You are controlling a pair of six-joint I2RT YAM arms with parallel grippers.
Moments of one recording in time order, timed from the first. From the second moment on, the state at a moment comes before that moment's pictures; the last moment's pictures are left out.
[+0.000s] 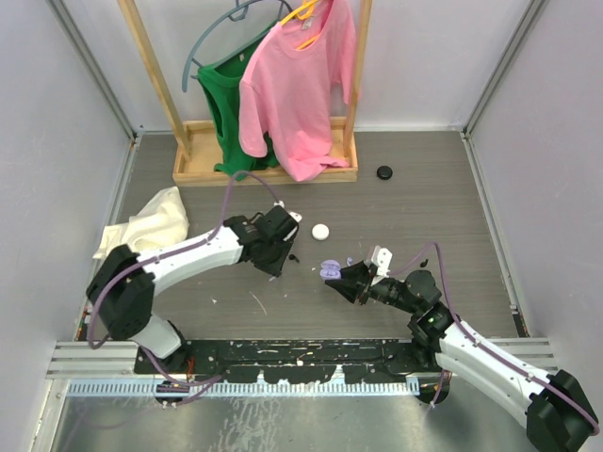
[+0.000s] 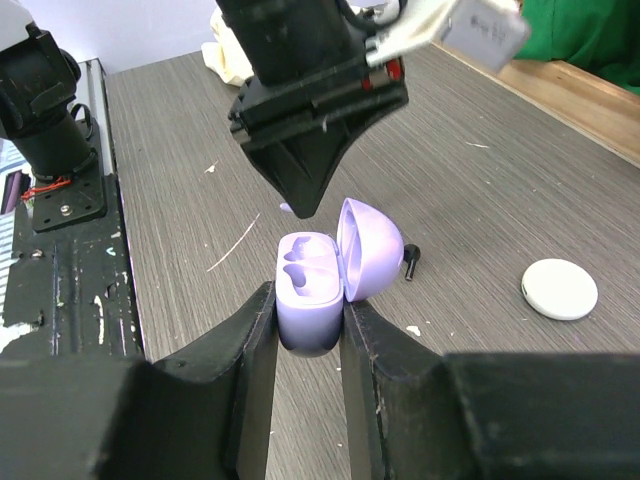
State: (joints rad) left arm -0.86 1.59 1.10 -0.72 -0.08 -0.37; right arm 0.67 0.56 0.06 0.54 -0.48 0.08
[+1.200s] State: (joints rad) left arm -0.94 1.04 0.78 0.09 0.22 -0.49; right arm 0.67 0.47 0.03 0.62 -0.49 0.09
